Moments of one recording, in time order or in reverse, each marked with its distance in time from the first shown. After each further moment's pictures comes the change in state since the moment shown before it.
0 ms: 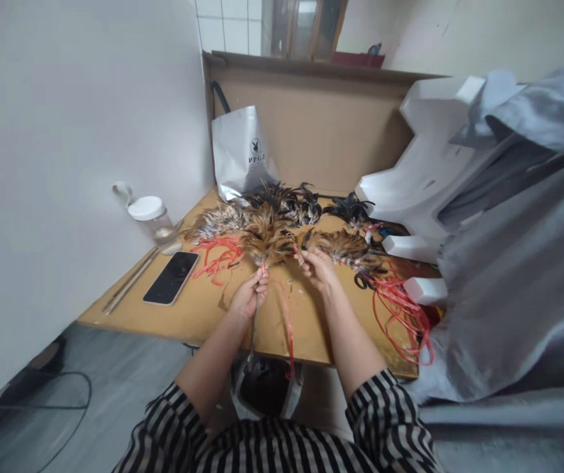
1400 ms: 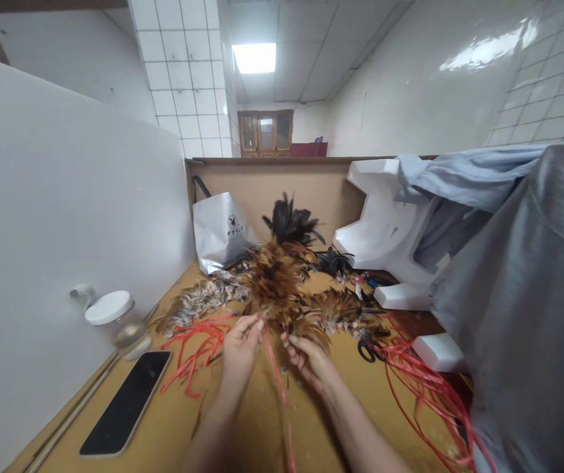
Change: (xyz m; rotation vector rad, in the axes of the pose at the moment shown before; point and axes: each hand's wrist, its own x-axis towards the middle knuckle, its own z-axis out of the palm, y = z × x) left_hand 0.036 0.018 0.069 0.920 0.026 0.688; right_hand -0.005 0.008 0.009 0.257 -0.009 0.031
